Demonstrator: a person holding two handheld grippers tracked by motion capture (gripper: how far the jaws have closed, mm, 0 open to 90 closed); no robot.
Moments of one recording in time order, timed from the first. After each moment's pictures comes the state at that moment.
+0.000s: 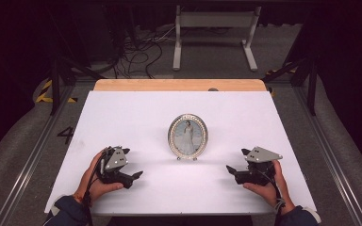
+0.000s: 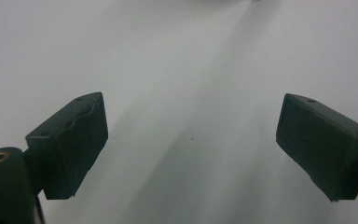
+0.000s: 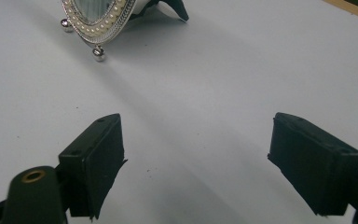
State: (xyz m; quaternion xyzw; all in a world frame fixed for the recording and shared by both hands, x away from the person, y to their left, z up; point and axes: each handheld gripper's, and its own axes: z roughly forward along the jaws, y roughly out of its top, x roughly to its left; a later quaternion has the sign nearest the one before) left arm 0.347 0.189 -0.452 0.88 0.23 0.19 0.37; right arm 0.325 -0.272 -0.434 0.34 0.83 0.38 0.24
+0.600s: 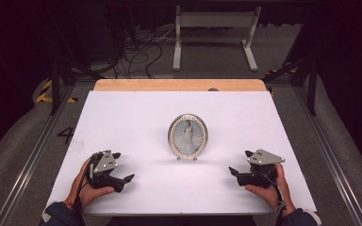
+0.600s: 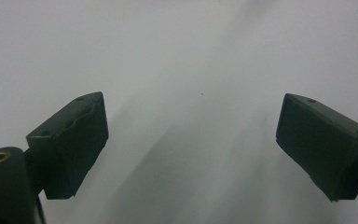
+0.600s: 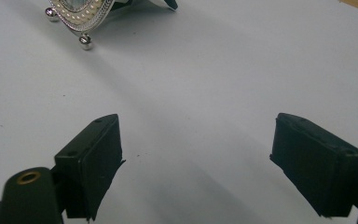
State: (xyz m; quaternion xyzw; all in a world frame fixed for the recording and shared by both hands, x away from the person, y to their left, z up) left arm 0.338 0.217 -0.461 0.87 0.26 0.17 0.38; right arm 0.321 -0.279 -0.442 0.36 0.82 0.37 0.25
